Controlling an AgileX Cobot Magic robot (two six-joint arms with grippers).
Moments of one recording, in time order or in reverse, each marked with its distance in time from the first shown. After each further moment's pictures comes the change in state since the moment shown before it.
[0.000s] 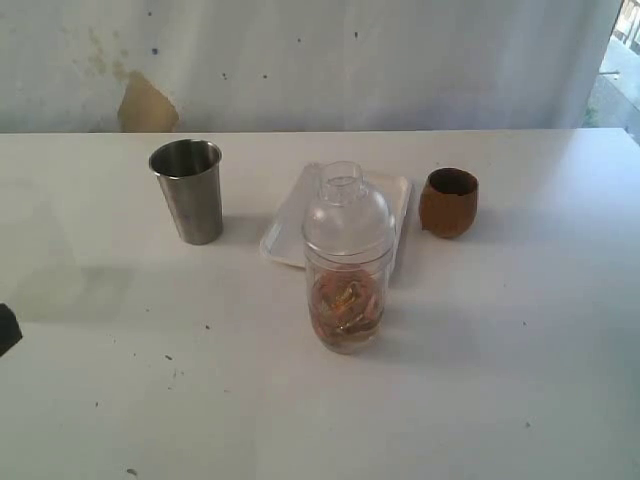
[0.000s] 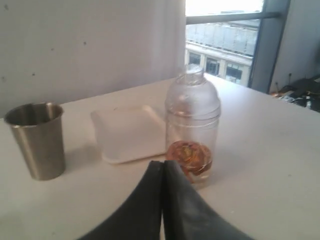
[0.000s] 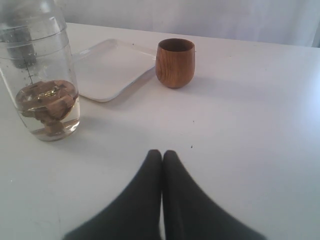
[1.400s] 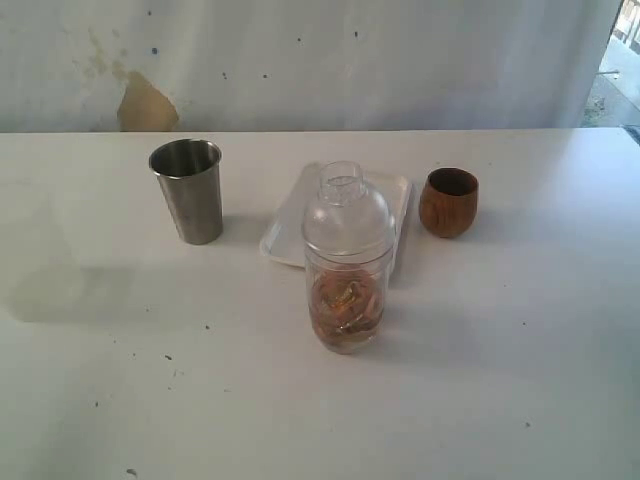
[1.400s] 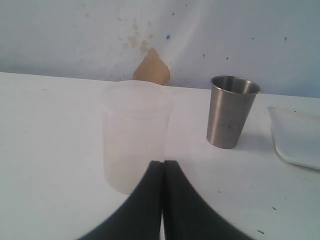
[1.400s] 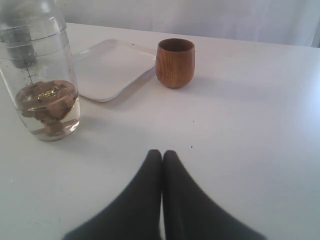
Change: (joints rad) left arm 0.649 -0.337 0.145 0.054 0.206 -0.121; right arm 0.000 0.000 0.000 0.000 0.000 0.000
